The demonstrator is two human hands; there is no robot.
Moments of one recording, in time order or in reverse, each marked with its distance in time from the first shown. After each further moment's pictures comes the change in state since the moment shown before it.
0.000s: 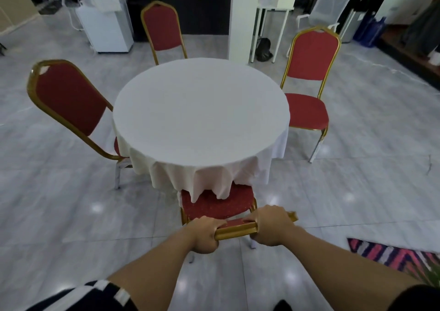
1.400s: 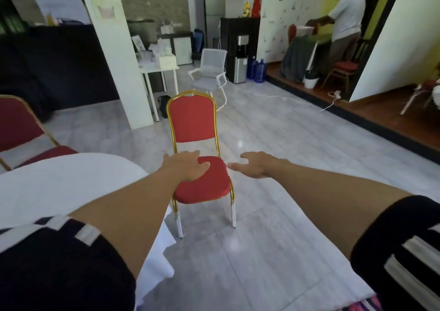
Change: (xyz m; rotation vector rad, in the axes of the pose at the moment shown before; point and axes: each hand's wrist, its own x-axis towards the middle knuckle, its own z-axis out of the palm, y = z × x) left_hand 0.510 0.518 -0.374 0.535 0.377 -0.059; right_hand 0.041 0.667 -0.335 0.392 0.294 0.570
